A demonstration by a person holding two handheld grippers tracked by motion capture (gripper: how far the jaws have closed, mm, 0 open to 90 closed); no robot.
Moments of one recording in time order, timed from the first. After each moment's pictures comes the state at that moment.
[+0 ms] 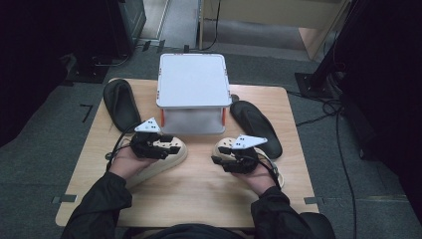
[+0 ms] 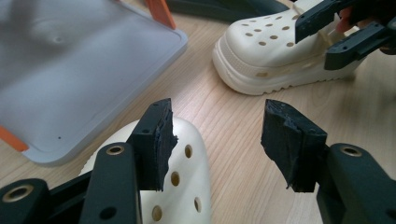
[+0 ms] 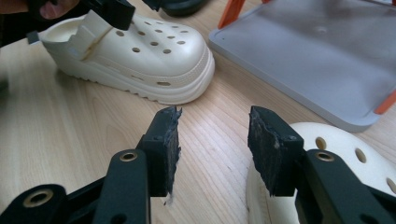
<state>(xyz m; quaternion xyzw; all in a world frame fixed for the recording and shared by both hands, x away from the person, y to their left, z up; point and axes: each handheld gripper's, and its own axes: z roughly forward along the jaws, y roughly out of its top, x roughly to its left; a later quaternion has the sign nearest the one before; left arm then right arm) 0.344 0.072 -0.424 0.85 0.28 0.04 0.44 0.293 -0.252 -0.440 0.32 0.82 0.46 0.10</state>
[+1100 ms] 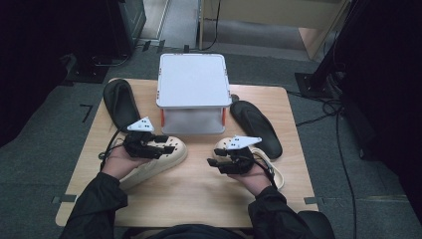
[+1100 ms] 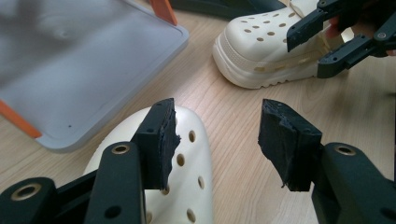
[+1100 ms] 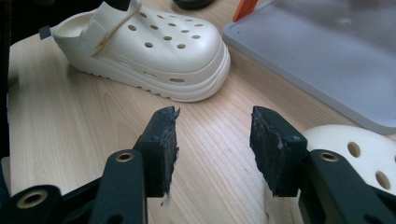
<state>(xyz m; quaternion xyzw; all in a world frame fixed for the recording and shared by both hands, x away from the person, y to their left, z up) 0.341 0.090 -0.414 0.85 0.28 0.03 0.44 0.294 -0.240 -0.443 0.32 0.83 0.46 0.08</state>
